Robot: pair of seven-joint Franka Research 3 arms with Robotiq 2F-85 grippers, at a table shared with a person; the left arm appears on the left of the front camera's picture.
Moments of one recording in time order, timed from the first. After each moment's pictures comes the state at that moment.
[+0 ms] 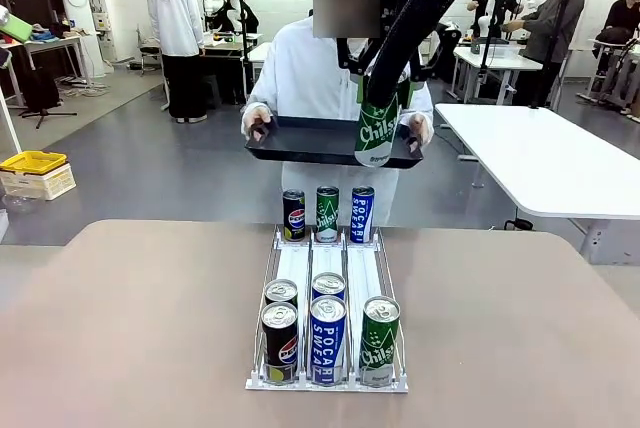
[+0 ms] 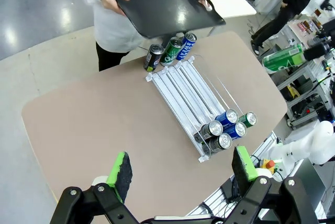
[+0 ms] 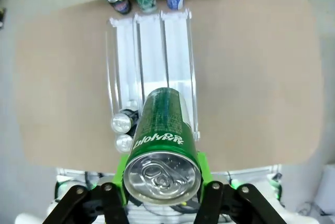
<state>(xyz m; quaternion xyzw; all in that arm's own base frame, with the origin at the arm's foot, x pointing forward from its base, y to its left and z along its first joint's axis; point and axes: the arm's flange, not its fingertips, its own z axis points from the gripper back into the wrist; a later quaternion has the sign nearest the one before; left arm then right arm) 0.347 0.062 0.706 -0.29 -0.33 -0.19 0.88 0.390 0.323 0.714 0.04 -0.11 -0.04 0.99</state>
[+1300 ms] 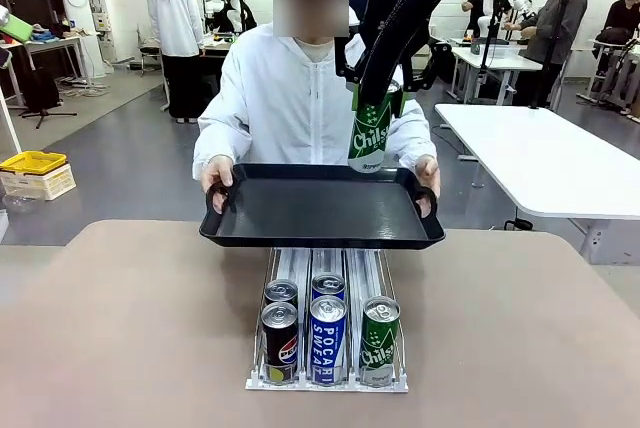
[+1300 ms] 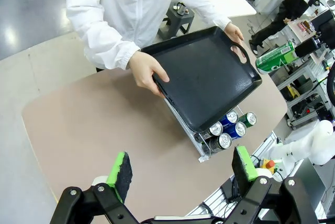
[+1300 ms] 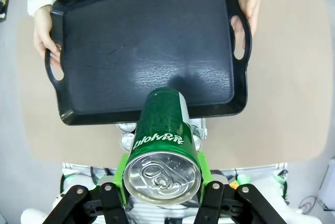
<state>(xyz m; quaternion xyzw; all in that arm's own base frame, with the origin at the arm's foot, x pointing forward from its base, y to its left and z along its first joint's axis) 0.347 0.062 0.706 -0.29 -0.33 -0.19 0.88 0.413 0.324 0.702 0.06 -0.08 -0.03 0.99</state>
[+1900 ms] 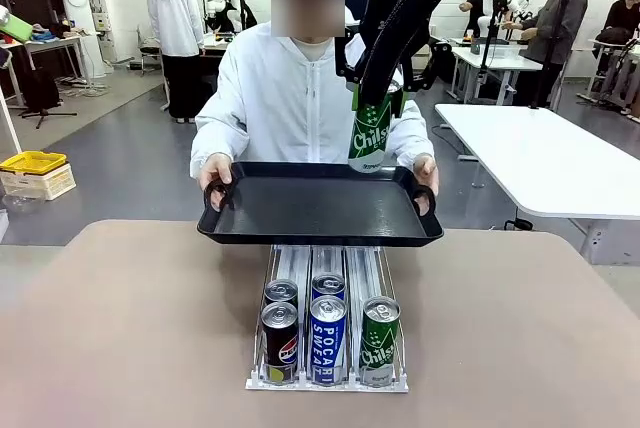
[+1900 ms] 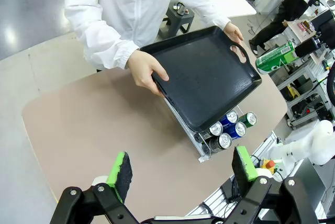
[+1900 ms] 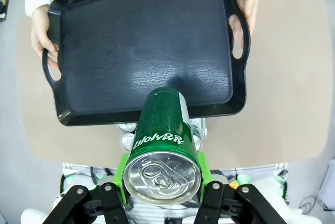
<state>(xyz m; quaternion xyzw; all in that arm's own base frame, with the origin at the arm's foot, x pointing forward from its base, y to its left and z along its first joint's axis) 0.347 0.062 0.706 -0.29 -0.33 -0.19 0.88 0.413 0.324 0.702 0.06 -0.08 -0.03 0.99</state>
